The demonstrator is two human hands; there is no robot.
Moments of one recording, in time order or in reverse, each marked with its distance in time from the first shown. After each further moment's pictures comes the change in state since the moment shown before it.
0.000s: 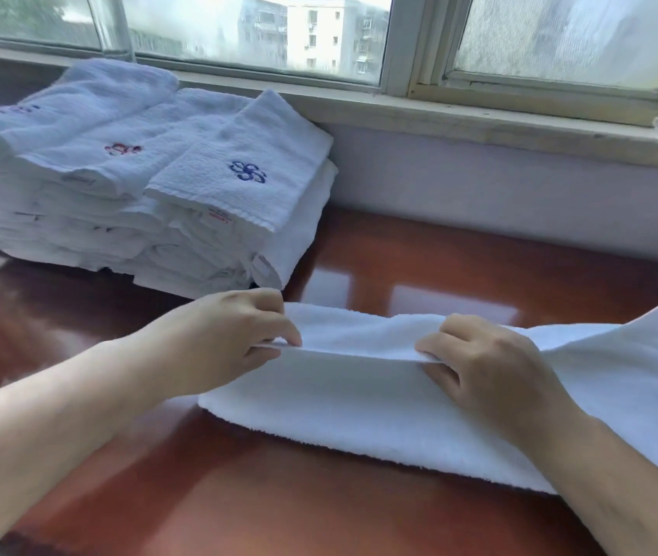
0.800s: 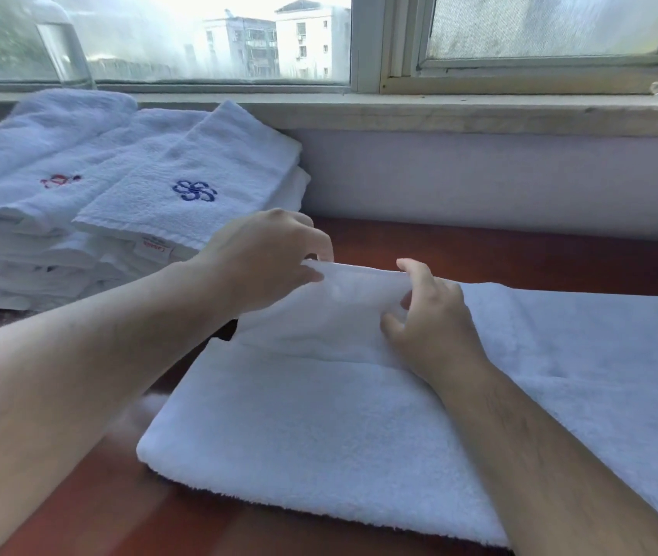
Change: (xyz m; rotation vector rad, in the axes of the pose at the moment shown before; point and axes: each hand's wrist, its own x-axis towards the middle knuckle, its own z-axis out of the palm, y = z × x) left_hand 0.141 0.005 -0.008 0.277 0.074 -0.107; right_hand 0.063 0.025 0.058 0.389 -0.062 0.682
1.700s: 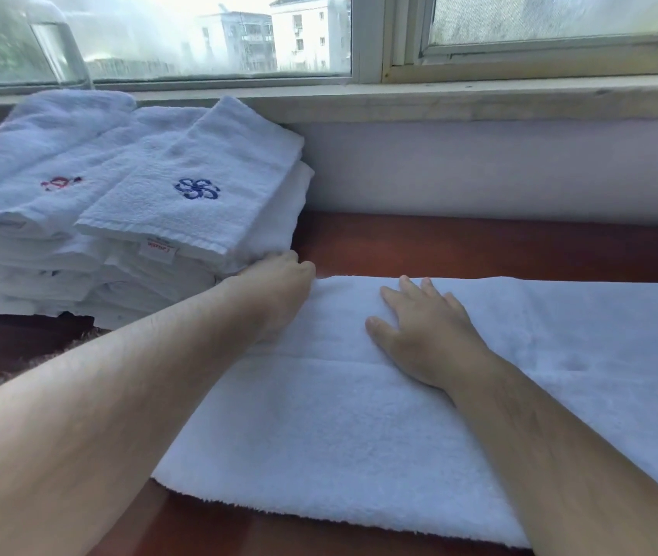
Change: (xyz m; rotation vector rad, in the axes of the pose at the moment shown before) left_hand 0.007 -0.013 0.052 0.180 -0.541 -0.242; right_hand 0.009 0.003 0.017 -0.337 -0.393 -0.042
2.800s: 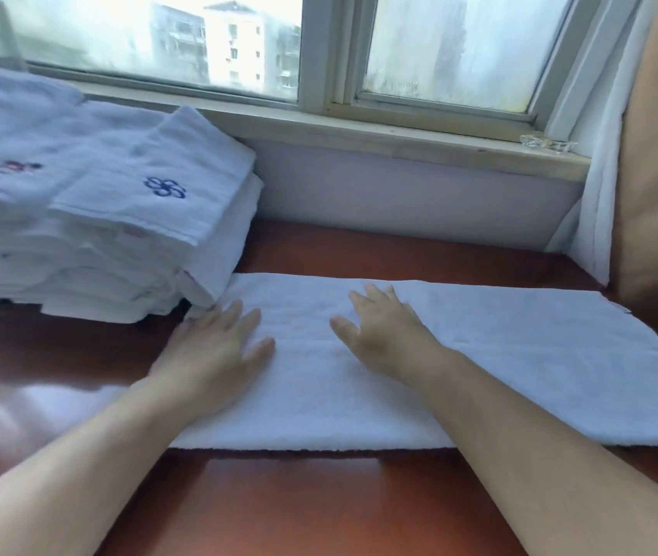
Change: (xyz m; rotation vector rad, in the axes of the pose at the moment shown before) left_hand -0.101 0.018 0.055 -0.406 0.113 -0.051; right_hand -0.064 -0.011 -0.033 -0.044 -0.018 0.099
